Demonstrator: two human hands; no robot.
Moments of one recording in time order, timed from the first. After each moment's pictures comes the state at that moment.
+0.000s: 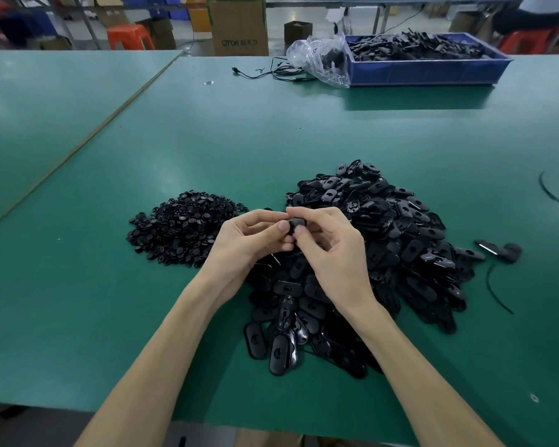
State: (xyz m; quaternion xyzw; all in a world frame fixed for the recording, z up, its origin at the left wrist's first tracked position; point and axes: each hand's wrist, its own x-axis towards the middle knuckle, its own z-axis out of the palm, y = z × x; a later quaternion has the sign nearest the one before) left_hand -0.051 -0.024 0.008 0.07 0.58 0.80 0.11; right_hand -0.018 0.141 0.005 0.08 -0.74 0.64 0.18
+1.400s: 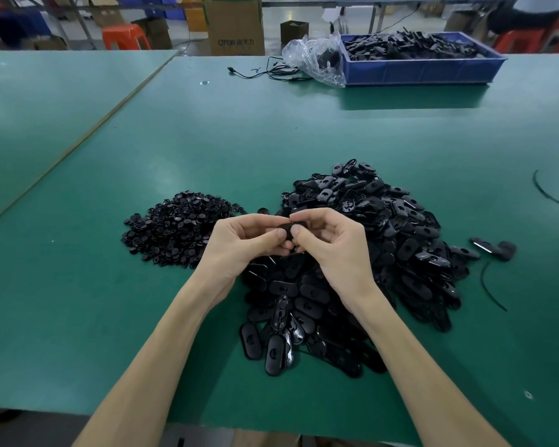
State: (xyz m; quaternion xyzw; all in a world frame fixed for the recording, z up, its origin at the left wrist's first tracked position) left_hand -0.046 -0.025 0.012 0.10 0.64 0.76 0.09; right_hand -0.023 0.153 0.005 0.05 -0.68 0.72 0.10
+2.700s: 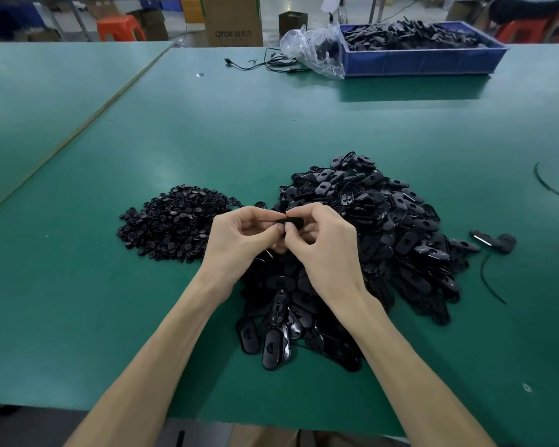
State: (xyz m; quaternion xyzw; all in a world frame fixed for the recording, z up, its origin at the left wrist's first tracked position) left_hand -0.042 -0.017 0.010 0.07 0.71 0.70 0.01; right_hand -0.018 0.140 0.008 0.01 -0.82 0.55 0.16
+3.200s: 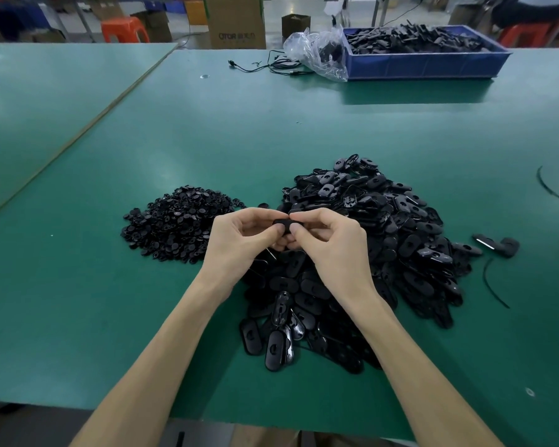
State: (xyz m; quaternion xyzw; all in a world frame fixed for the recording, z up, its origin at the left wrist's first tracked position) left_hand -0.044 -0.019 0.009 0.08 0.71 0.70 0.00; right_hand -0.019 0.149 0.008 0.01 -0.76 0.64 0.11
